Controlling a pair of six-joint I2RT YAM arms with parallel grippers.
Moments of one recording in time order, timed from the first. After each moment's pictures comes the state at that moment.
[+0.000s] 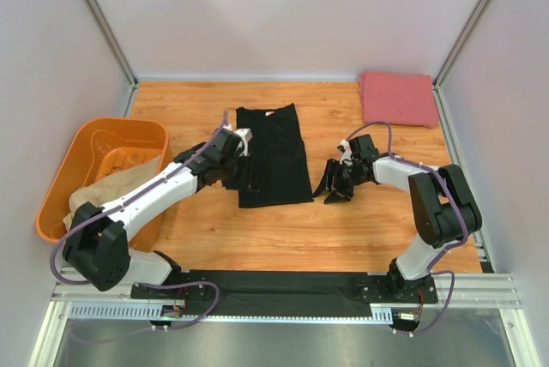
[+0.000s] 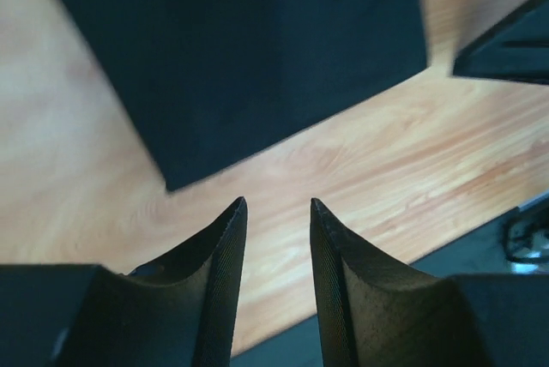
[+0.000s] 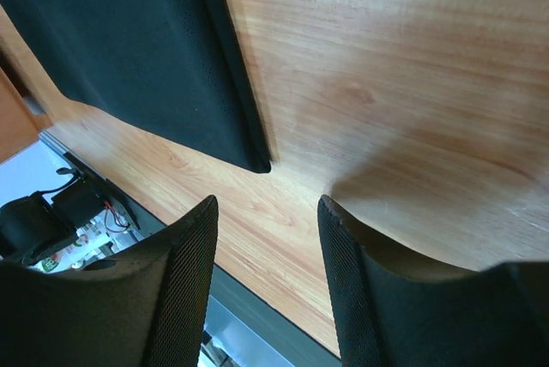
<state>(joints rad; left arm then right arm) -0.54 1.35 0.91 -0.56 0.18 -0.55 0.28 1.68 0.84 -0.34 -0.59 0.57</state>
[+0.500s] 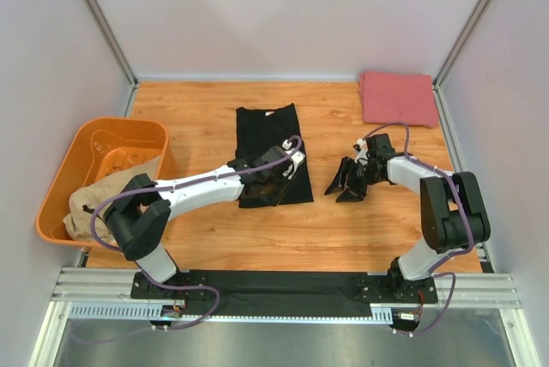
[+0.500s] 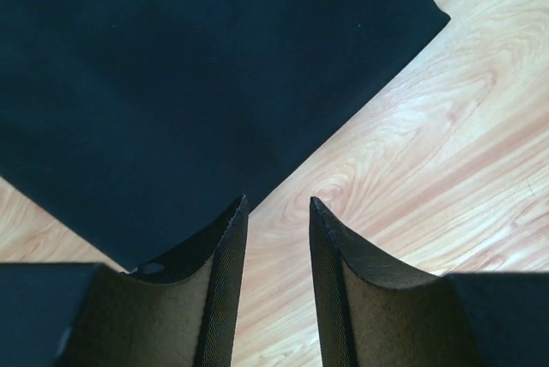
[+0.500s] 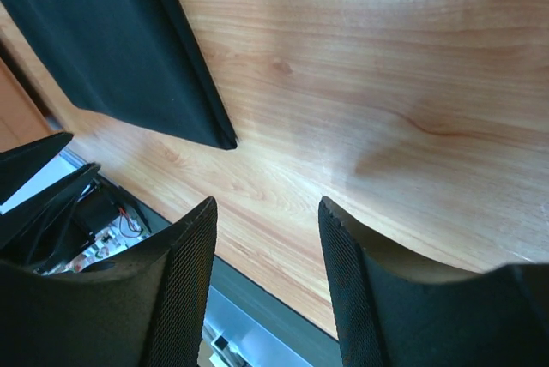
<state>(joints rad) -0.89 1.62 1.07 -0.45 -0.11 -0.17 0.16 1.62 0.83 -0.42 -0.61 0.52</state>
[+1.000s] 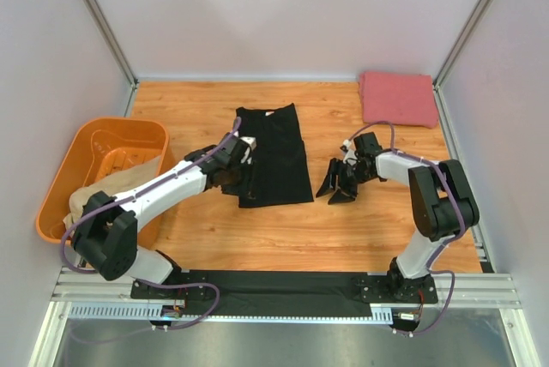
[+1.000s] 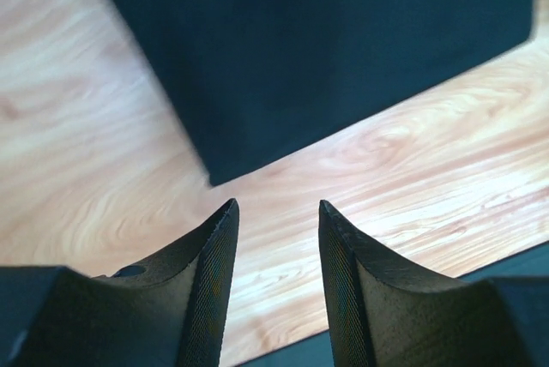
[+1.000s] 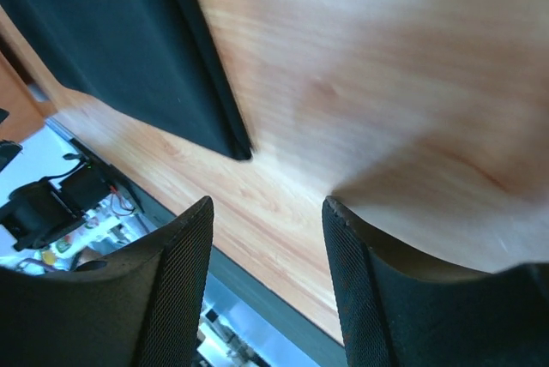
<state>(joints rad) -0.66 1.45 0.99 -0.60 0.04 -0.41 0.22 1.71 0.87 -0.43 -0.66 0.49</state>
